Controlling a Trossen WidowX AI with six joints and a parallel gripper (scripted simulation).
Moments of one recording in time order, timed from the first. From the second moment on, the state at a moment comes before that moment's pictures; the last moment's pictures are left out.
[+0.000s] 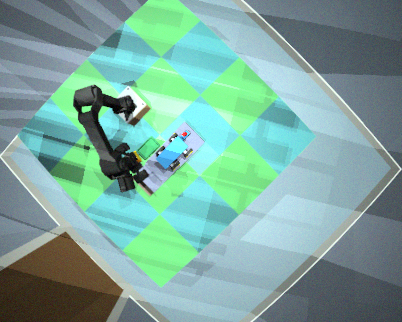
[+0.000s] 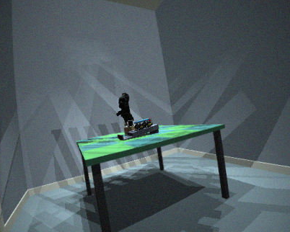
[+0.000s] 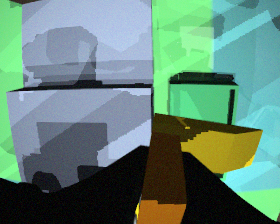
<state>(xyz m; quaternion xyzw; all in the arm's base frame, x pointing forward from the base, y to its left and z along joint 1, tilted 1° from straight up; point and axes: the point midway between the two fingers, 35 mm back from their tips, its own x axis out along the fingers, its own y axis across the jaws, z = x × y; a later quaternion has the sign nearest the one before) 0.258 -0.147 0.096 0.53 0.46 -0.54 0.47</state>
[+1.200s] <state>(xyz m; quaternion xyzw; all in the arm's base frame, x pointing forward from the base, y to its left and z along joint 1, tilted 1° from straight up) 0.259 -0.152 0.096 0.71 0.08 -0.70 0.03</state>
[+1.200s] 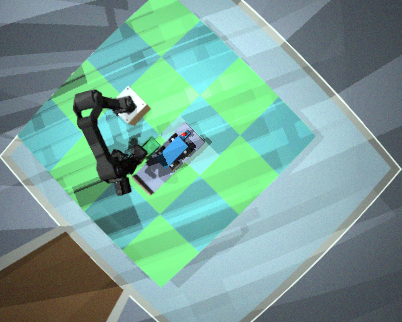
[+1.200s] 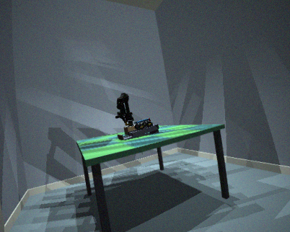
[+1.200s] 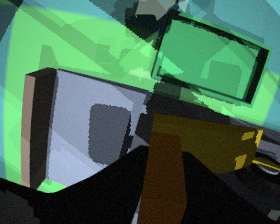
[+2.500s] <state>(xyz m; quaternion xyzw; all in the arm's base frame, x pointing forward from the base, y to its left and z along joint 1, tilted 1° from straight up) 0.291 -0.154 0.062 0.71 0.04 -0.70 -0.02</state>
